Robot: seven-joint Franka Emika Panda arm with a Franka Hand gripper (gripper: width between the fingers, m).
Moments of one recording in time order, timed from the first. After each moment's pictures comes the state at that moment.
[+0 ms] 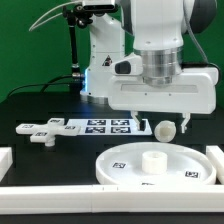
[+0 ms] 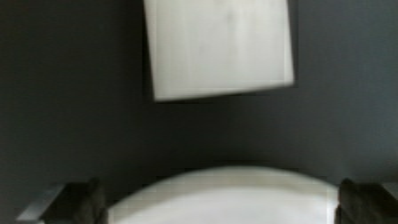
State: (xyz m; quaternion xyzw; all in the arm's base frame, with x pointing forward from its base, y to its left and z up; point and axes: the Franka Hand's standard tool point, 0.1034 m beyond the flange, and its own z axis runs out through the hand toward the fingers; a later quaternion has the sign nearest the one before) arm 0.466 0.084 0.032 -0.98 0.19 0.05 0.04
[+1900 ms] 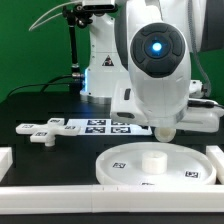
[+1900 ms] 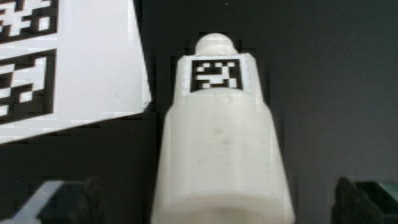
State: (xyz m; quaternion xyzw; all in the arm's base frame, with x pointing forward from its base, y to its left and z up) arm 0.447 0.092 0.022 -0.89 0.14 0.43 0.06
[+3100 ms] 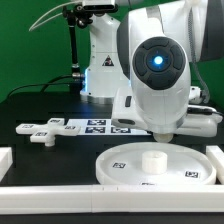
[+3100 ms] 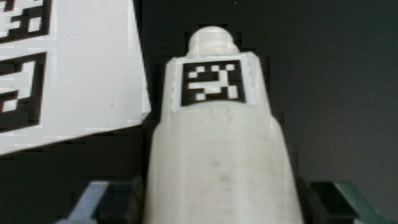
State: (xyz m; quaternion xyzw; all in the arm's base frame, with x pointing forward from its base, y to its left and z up) arm 0.436 0.093 0.012 -0.89 0.14 0.43 0.06
